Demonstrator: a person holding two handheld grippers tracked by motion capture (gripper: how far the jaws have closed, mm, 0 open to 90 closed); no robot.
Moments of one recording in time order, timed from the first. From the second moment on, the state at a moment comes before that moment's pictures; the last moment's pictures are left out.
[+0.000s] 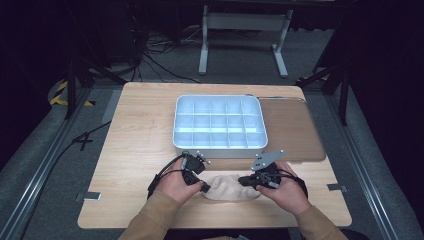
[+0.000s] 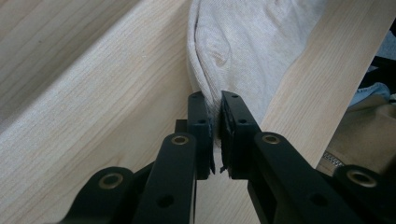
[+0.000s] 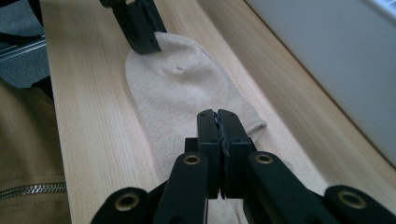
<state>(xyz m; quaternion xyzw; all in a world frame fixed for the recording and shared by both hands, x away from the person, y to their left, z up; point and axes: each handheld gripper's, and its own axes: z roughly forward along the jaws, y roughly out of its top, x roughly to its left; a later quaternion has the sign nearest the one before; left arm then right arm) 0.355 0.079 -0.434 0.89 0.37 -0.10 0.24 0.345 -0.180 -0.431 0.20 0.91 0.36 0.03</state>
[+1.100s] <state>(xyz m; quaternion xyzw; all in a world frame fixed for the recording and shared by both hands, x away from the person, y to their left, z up) 0.352 0.082 -0.421 0.89 0.37 -0.10 0.25 0.340 -0.158 -0.462 0.19 0.92 0.33 0.01</state>
